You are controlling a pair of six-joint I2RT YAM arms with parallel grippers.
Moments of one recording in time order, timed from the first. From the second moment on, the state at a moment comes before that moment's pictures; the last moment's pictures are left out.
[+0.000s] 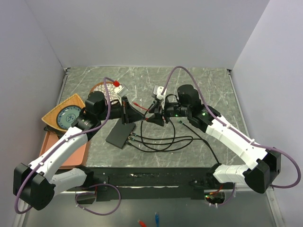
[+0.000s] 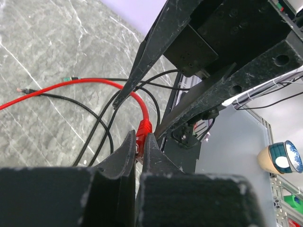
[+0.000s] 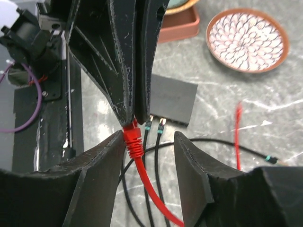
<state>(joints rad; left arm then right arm) -0.49 1.08 0.86 0.07 0.84 -0.43 0.69 1.23 1.13 -0.29 -0.65 -0.25</state>
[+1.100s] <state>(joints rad) -0.49 1.09 0.86 0.09 0.84 -0.48 0.87 1.25 1.13 -0.34 -0.38 -0.26</state>
